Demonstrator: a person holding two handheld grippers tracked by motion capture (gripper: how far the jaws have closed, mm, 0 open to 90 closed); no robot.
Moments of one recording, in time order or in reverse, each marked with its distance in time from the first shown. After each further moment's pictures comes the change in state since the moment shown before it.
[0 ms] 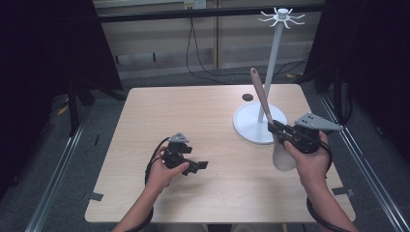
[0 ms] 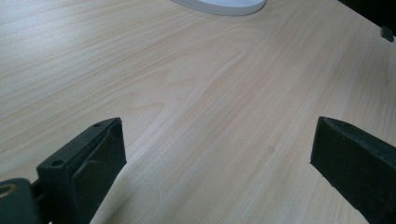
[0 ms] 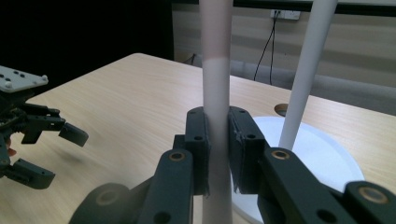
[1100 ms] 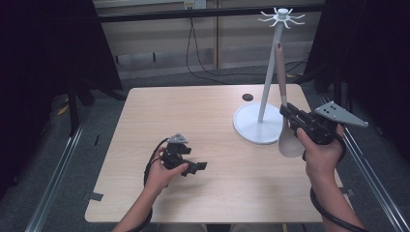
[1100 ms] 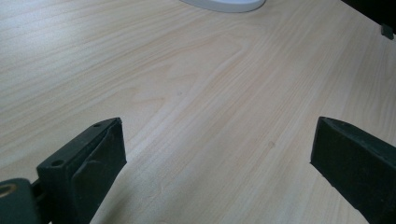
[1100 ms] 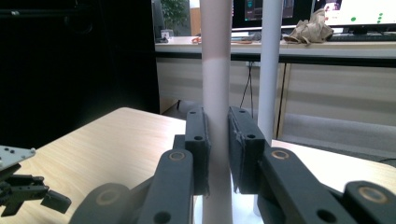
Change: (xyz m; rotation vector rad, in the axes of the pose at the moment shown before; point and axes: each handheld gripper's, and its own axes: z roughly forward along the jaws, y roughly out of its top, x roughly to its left) left arm 0.001 -0.003 -0.002 0.003 0.000 0.000; right arm -0.011 0.030 -0.021 -0.199 -0.075 0.039
